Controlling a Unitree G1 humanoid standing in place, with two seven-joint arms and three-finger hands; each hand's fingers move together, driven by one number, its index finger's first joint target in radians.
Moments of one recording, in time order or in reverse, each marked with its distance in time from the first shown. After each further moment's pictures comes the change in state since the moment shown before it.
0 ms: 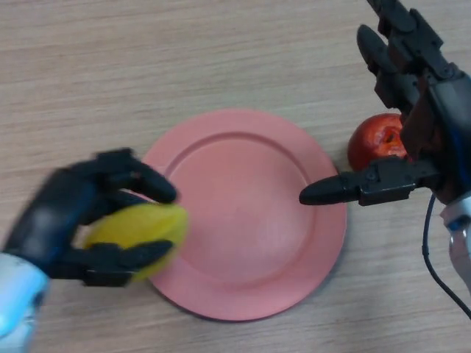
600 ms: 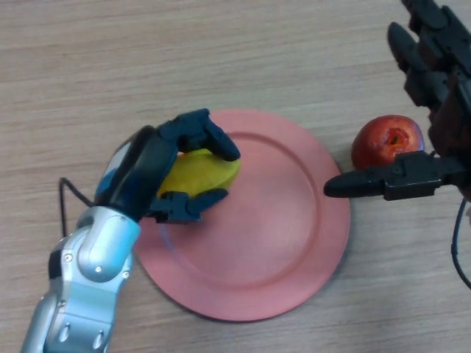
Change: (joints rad) left arm -0.221 -0.077 -0.111 0.639 0.107 -0.712 0.368; right arm 0.015 -0.044 -0.064 -0.013 -0.003 0.027 -0.006
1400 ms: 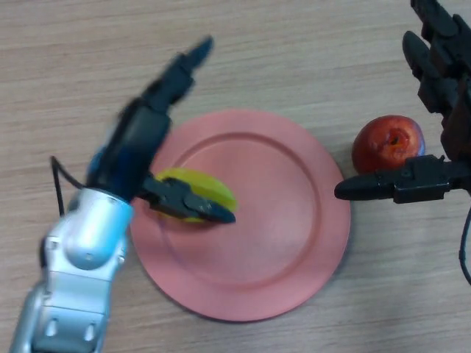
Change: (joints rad) left arm -0.018 -0.001 0.054 -0.195 -0.082 0.110 0.013; right arm 0.015 -0.013 -0.011 0.020 -0.027 0.000 0.000
